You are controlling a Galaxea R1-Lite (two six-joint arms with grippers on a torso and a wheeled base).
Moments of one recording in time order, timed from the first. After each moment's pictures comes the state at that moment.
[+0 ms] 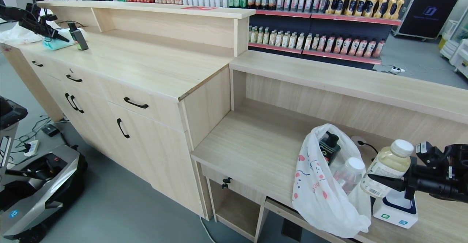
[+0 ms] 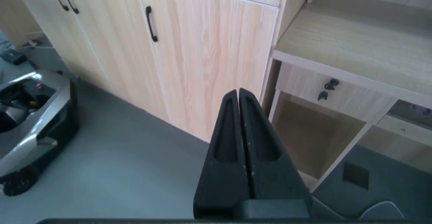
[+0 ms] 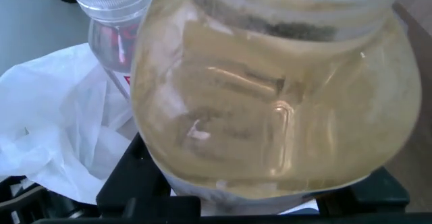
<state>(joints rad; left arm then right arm) 0.00 0.00 0.00 0.00 0.01 0.01 -0.47 2.10 -0.69 -0.64 1.24 -0.93</state>
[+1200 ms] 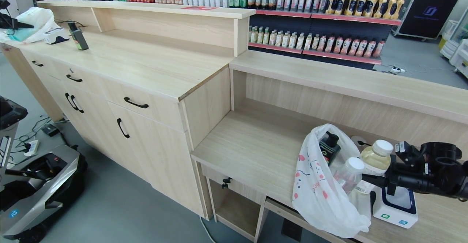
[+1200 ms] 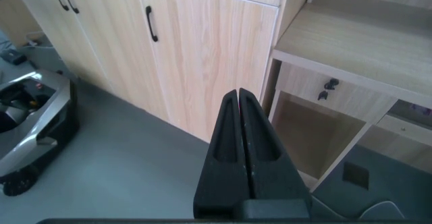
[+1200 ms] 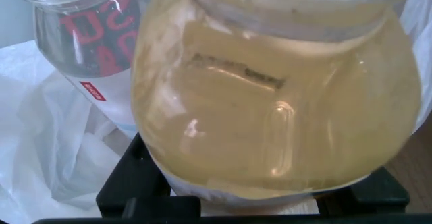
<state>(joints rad) 0.00 0.00 0.00 0.00 0.01 0.01 -0.39 2.23 -0.82 -0.66 1.24 -0.93</state>
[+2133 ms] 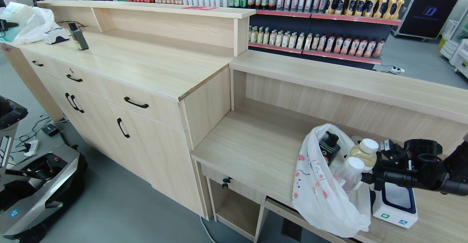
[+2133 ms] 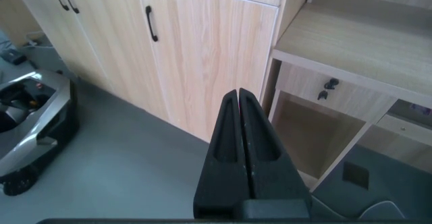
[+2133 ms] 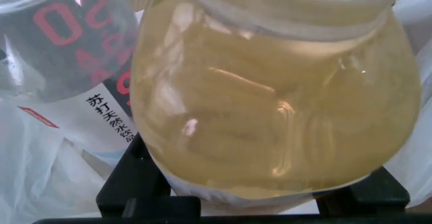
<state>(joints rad) 0.00 0.00 0.00 0.00 0.01 0.01 -0.33 2.31 -0.91 -0.66 1.24 -0.93</state>
